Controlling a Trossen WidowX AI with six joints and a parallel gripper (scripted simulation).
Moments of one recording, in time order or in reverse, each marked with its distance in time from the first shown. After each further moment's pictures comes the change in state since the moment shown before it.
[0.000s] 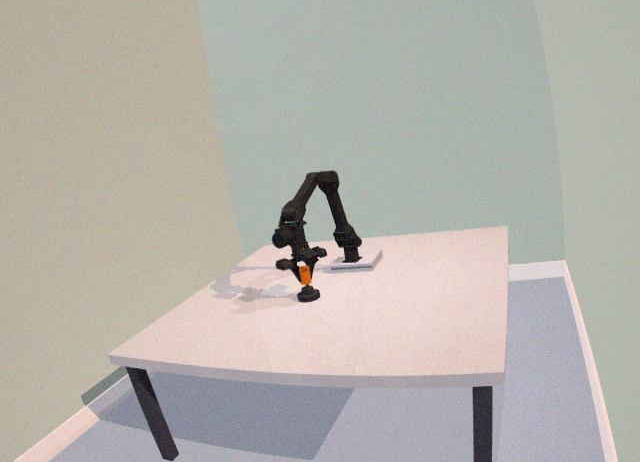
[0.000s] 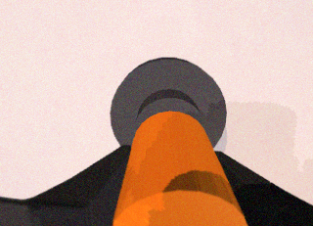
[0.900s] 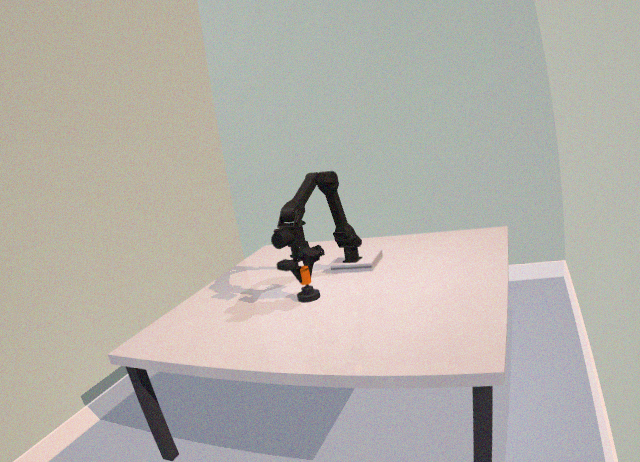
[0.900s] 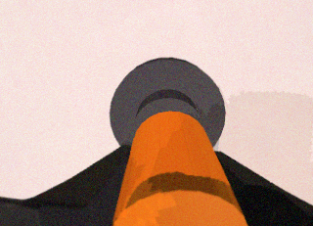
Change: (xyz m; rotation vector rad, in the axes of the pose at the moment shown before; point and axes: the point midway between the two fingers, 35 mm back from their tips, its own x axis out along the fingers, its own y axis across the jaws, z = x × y) arm -0.001 -0.002 0.001 -0.206 0.003 0.010
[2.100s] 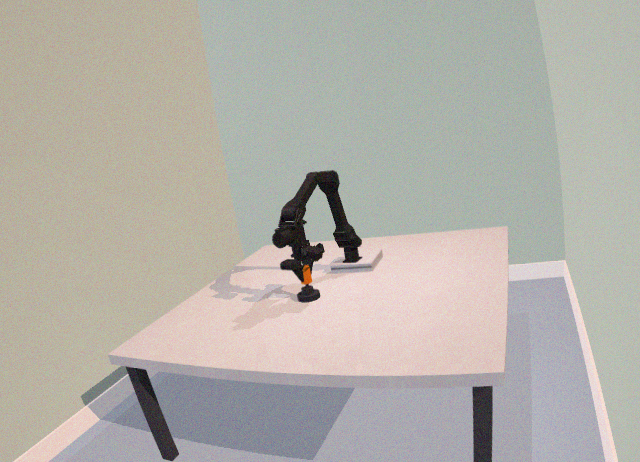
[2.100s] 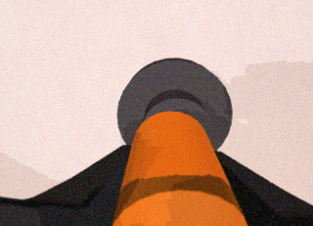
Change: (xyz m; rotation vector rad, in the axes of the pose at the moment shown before) arm -0.001 0.005 -0.001 -0.205 0.000 -0.001
